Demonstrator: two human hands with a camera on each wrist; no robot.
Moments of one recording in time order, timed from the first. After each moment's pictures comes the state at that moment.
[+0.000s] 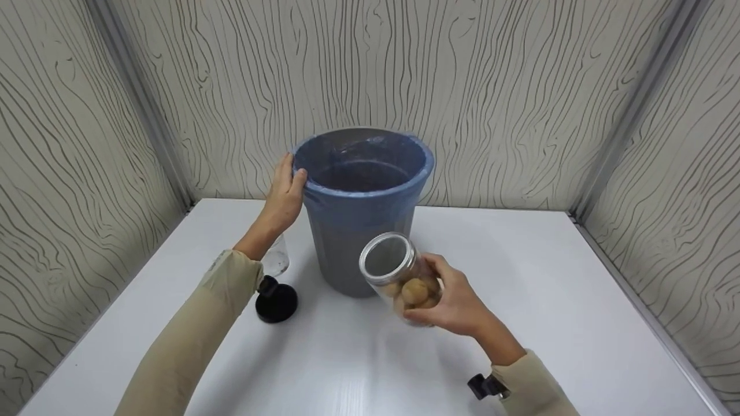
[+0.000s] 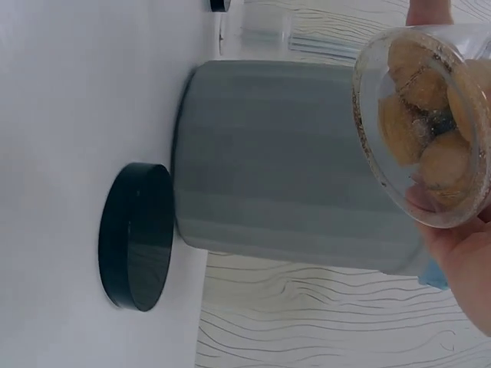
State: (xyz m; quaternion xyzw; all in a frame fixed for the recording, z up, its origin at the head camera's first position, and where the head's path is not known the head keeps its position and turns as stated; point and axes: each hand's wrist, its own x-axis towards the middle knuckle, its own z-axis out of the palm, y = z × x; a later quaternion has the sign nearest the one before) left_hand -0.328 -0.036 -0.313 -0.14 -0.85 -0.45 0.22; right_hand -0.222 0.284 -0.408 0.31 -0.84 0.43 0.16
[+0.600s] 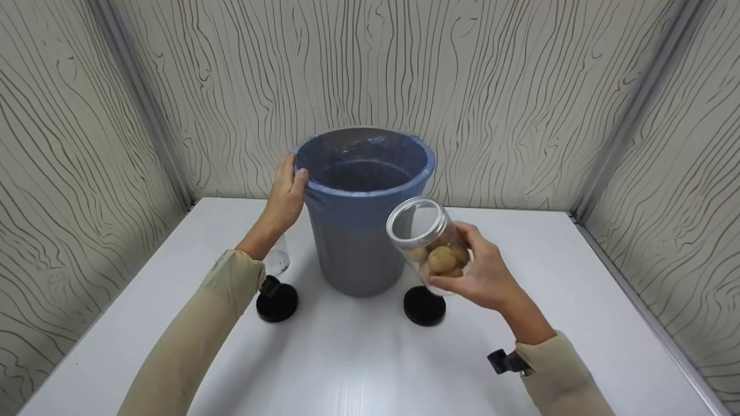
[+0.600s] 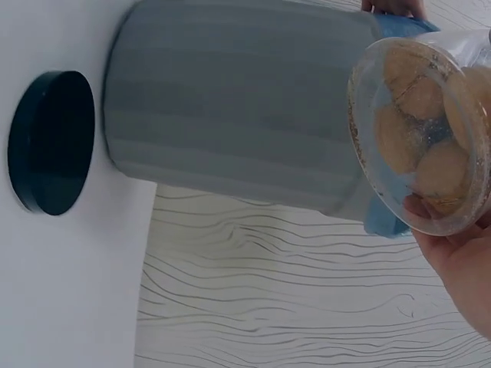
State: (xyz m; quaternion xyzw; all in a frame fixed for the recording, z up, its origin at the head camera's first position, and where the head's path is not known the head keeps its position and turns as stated) left_hand -0.329 -0.037 -0.314 -0.14 -0.85 -0.46 0.21; right_hand -0.230 0.311 -0.363 0.29 -0.83 0.41 0.22
